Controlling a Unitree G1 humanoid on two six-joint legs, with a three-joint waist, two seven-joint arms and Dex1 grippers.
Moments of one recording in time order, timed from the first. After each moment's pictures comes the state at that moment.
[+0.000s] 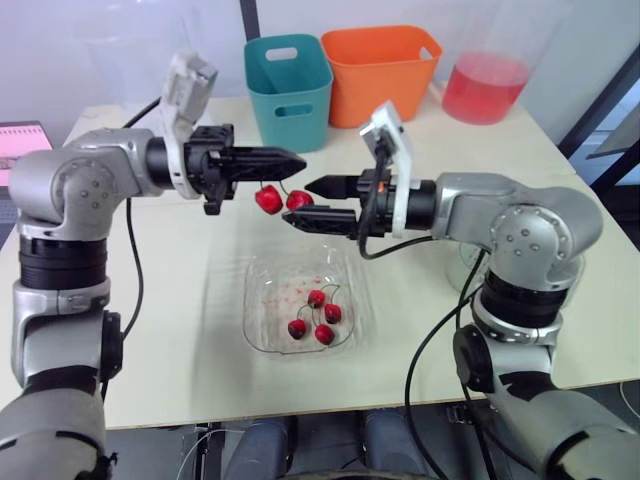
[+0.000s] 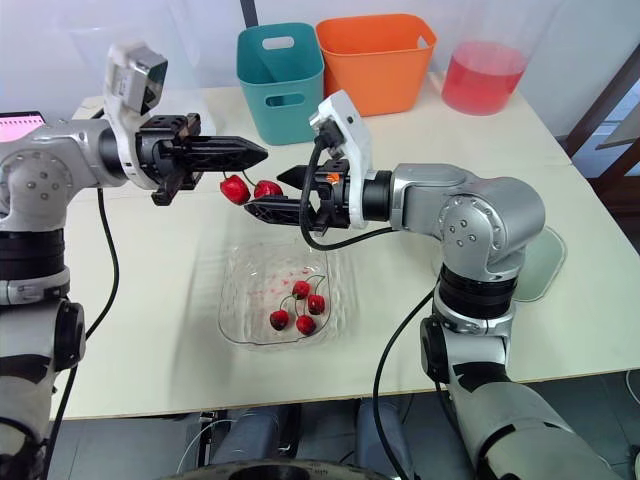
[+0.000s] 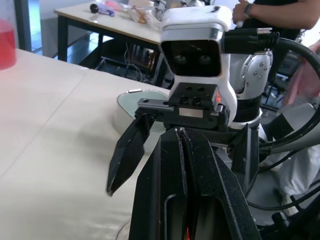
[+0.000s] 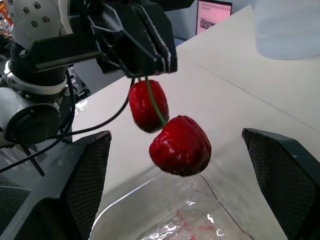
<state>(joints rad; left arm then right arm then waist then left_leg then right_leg) -0.96 0.69 0.05 0.03 -0.81 0.99 -1.23 -0.92 -0.23 -0.14 -0.38 0.61 1.50 0.71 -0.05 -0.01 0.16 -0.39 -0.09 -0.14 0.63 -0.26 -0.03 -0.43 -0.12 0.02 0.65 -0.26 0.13</state>
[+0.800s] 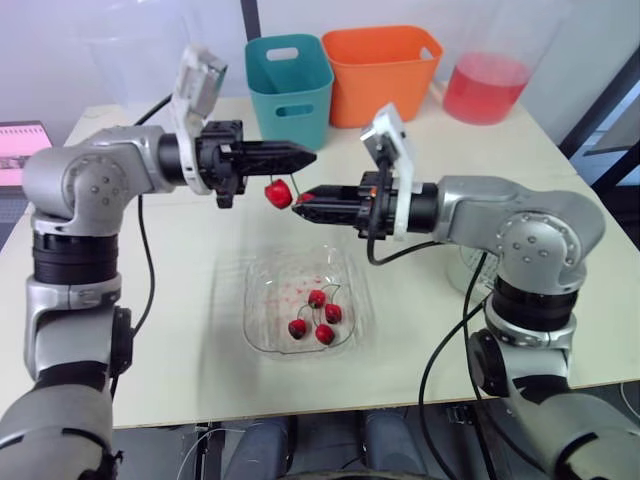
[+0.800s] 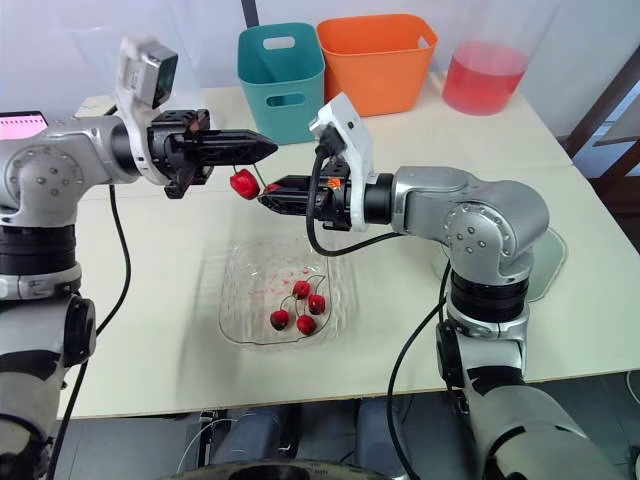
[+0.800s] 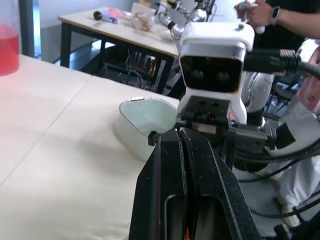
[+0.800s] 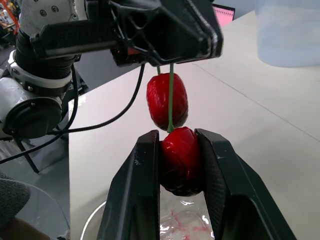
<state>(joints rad) -0.99 0.63 0.05 0.08 -0.82 1.00 -1.17 -0.87 -0.34 -0.08 -0.39 0.74 1.38 0.65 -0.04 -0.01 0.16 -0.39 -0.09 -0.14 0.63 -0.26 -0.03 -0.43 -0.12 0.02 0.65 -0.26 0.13</state>
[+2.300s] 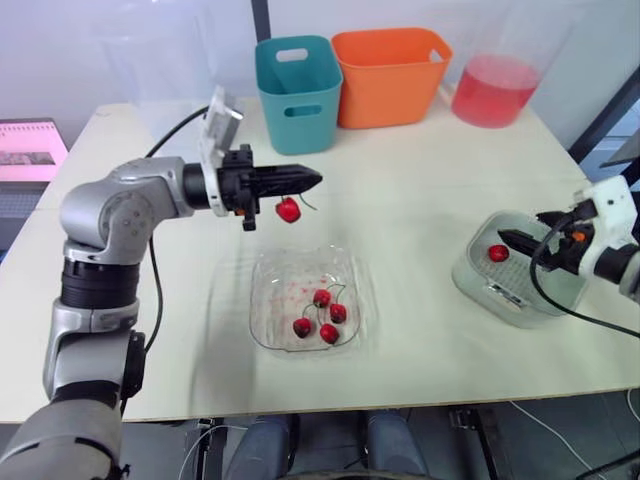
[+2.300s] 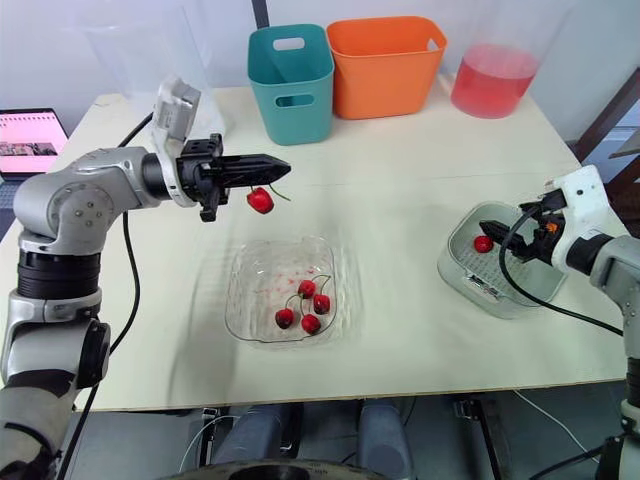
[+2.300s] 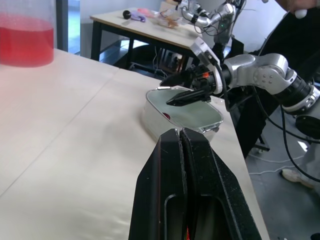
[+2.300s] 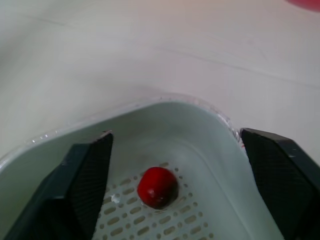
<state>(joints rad) -0.86 0.59 0.03 0.00 -0.75 0.88 -1.09 -0.25 -0.92 -0.42 -0.07 0.48 0.76 0.72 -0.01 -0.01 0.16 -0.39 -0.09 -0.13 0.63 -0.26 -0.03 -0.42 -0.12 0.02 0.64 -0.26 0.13</state>
